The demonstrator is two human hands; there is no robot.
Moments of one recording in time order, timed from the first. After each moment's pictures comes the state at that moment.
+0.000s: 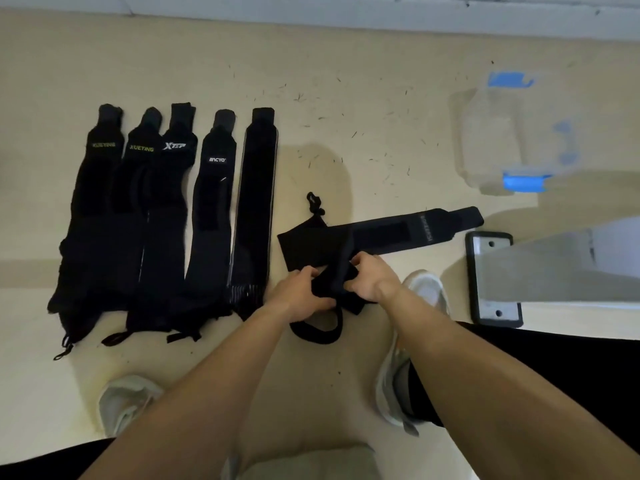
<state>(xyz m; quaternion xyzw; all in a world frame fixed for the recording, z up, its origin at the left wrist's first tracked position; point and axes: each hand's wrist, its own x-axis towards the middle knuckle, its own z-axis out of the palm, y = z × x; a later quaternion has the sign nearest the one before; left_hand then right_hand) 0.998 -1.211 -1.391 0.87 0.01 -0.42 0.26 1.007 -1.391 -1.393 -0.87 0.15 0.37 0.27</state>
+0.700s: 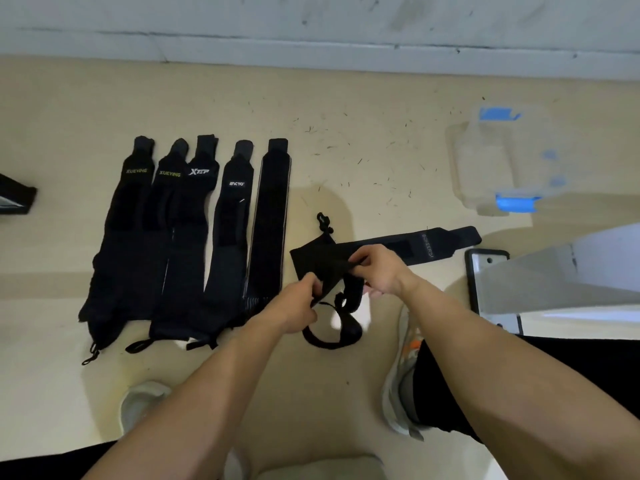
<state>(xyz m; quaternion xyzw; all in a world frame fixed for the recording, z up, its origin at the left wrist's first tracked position) 0.992 -1.186 -1.336 0.87 -0.04 -0.40 0.28 1.022 -1.397 -1.330 -0.83 0.11 0.32 0.43</state>
